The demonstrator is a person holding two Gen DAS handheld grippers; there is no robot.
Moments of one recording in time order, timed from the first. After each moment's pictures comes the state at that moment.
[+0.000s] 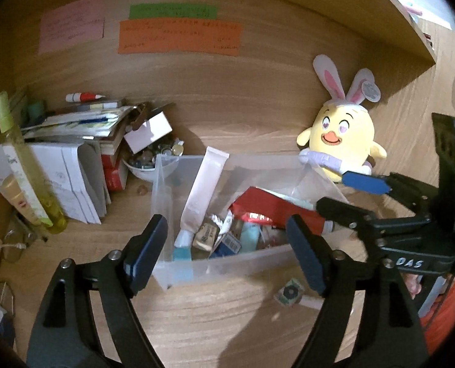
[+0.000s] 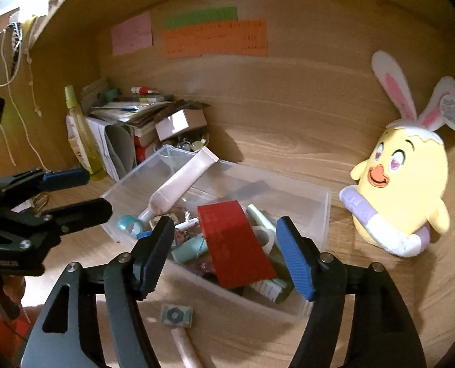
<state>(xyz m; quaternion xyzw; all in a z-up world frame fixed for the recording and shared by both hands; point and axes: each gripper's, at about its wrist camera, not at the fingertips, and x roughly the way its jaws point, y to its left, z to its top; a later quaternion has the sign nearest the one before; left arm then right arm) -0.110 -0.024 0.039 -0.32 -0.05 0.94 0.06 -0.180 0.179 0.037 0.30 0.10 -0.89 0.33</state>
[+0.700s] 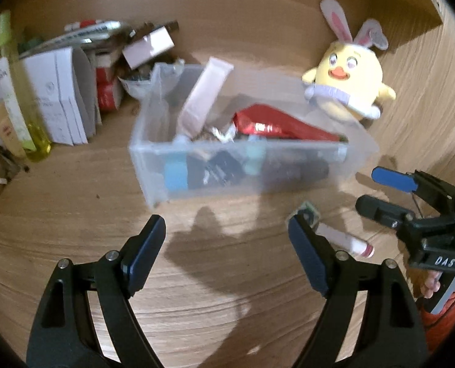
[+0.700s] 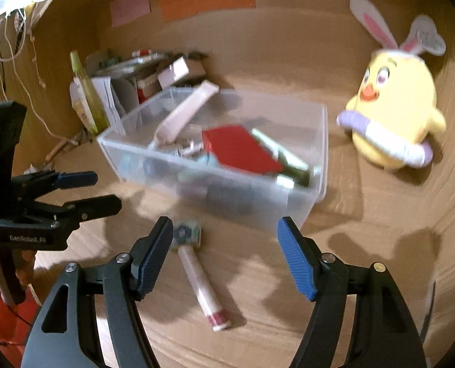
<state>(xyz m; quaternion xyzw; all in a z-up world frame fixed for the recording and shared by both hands) -0.089 -0.018 -0.035 -0.42 -0.06 0.91 0.06 -0.139 0.211 -0.023 0.37 0.09 -0.87 0.32</state>
